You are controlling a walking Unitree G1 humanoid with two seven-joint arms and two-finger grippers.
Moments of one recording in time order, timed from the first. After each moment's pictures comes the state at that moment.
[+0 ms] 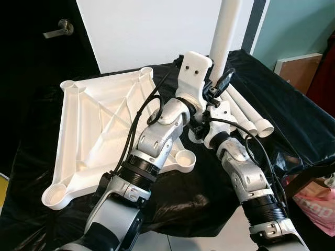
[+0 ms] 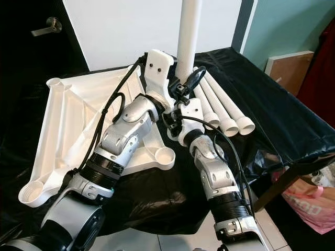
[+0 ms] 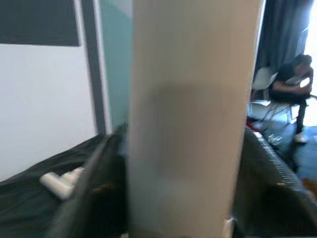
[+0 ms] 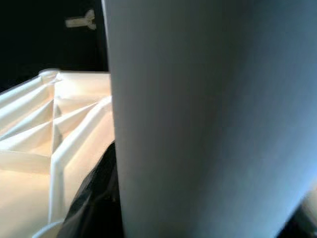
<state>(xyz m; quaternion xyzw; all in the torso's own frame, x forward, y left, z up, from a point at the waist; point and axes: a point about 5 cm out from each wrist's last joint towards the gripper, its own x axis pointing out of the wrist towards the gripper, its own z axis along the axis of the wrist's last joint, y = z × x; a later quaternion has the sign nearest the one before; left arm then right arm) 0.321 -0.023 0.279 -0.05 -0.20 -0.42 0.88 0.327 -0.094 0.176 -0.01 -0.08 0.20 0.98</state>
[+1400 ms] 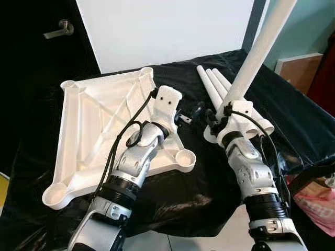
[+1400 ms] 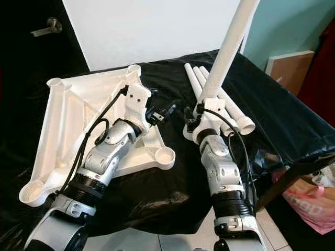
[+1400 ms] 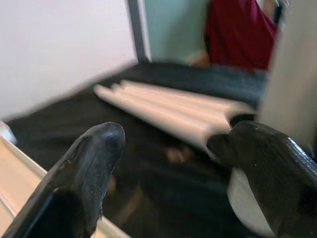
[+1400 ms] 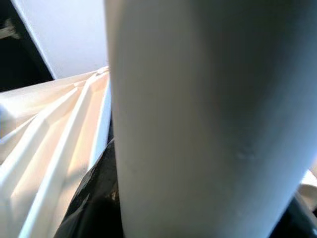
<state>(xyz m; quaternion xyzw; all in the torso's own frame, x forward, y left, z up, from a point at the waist) 0.335 0.043 0.196 0.06 -0.06 -0.34 0.94 0.336 -0.121 0.168 0.06 -0.04 0.08 0.99</state>
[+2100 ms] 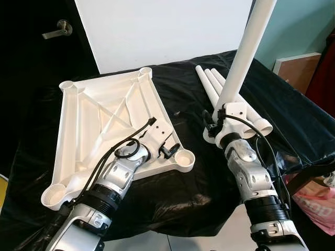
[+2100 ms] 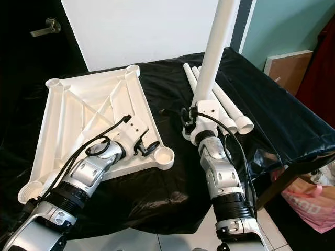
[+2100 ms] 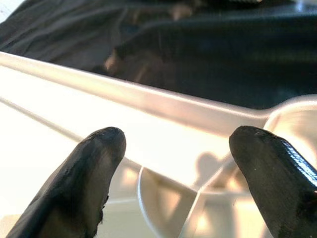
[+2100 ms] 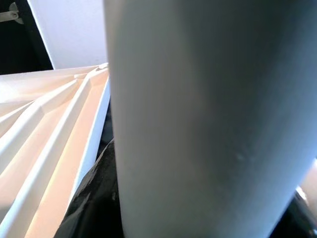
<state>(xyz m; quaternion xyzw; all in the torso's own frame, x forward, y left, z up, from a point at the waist) 0.332 0.081 0.134 0.25 0.10 -0.34 0.90 0.332 -0.122 0.165 0.01 -0.06 0.09 0.99</state>
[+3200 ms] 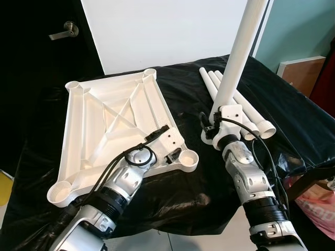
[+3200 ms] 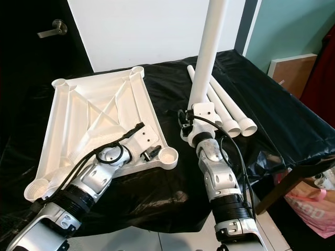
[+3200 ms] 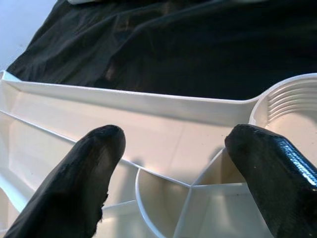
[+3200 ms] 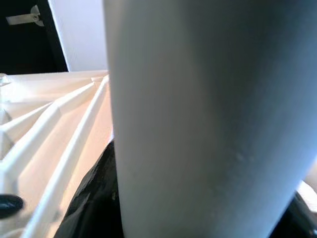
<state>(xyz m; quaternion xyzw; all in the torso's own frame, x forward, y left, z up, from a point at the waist) 0.321 0.039 0.125 0.32 0.06 -0.38 0.87 0.332 -0.117 0.164 0.00 -0.07 0.10 0.99</state>
